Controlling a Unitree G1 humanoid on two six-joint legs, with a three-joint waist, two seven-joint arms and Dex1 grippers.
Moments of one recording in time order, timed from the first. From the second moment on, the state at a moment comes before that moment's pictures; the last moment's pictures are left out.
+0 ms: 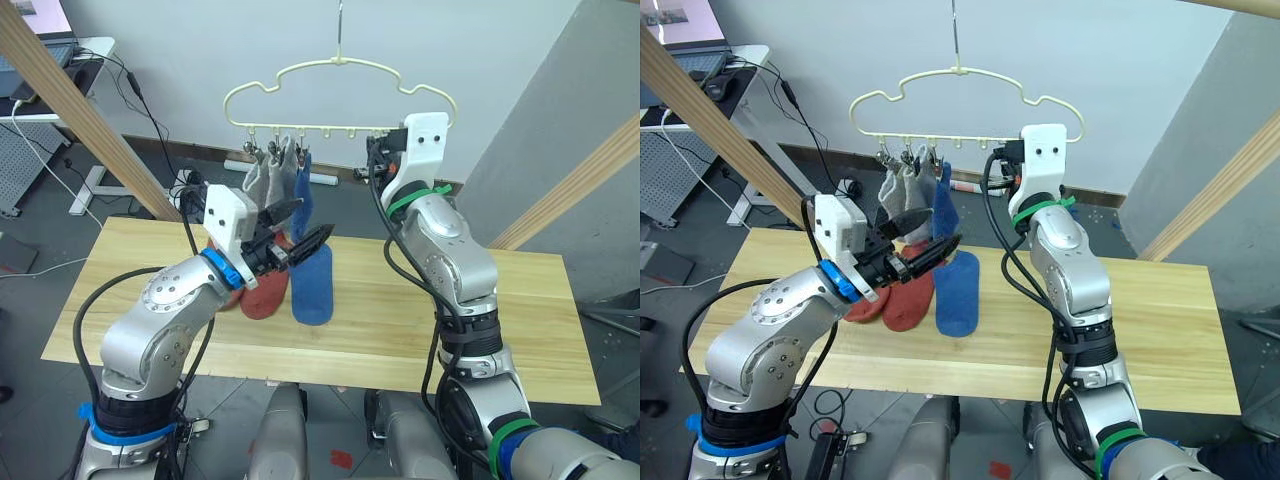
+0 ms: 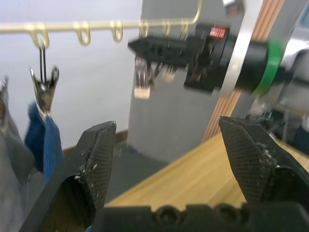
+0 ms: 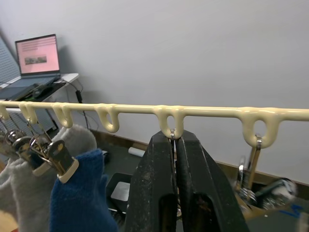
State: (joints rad) left arm -0.30 0.52 0.02 -0.46 -0.57 0.63 -0.47; right arm -0.77 0.02 -0.01 -0.09 0.18 0.60 0.07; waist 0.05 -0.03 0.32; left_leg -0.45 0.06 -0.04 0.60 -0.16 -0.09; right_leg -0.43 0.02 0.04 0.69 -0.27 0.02
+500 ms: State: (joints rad) left arm -0.49 0.31 -0.22 0.38 -0.11 0.28 -0.41; right arm -0.76 0.01 -0.05 -0.19 0.27 0.77 0.07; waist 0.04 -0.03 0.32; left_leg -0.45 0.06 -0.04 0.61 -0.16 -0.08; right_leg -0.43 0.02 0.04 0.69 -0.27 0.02
